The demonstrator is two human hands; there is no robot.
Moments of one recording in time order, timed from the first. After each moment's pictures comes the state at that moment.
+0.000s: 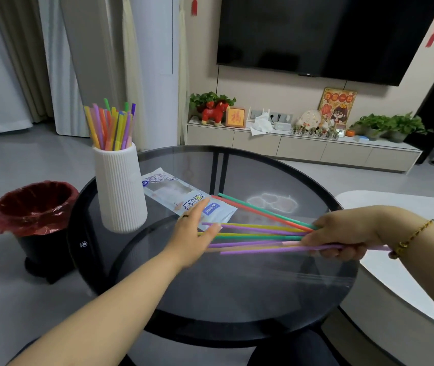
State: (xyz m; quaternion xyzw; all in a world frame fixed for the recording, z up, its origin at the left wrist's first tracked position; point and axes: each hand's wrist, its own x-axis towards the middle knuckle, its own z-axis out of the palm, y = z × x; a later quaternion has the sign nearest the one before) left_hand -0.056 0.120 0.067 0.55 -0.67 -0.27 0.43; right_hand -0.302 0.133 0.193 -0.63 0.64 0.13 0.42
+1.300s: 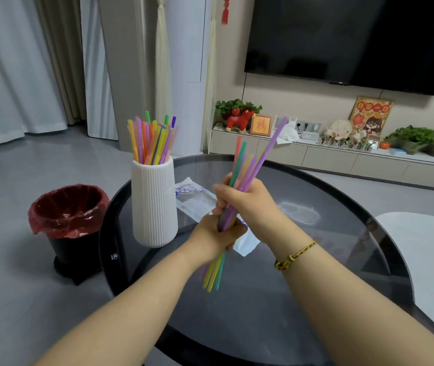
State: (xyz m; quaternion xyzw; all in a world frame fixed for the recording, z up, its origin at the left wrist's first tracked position) left_hand -0.030 0.100 0.102 0.52 -0.58 -0.41 0.48; right_hand -0.116 0.088 0.169 -0.69 0.36 -0.41 0.46
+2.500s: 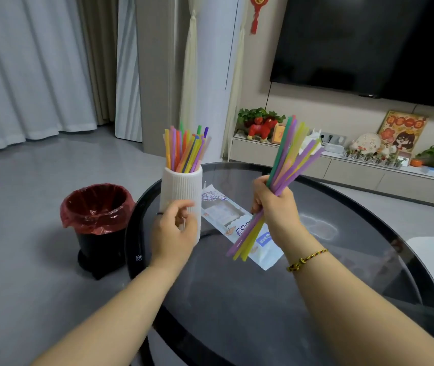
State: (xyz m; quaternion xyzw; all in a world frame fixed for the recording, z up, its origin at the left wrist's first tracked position) left_hand 0.039 0.119 0.099 0.61 -0.45 -0.09 0.65; right_hand -0.104 0.056 0.155 -0.62 0.39 -0.52 0.44
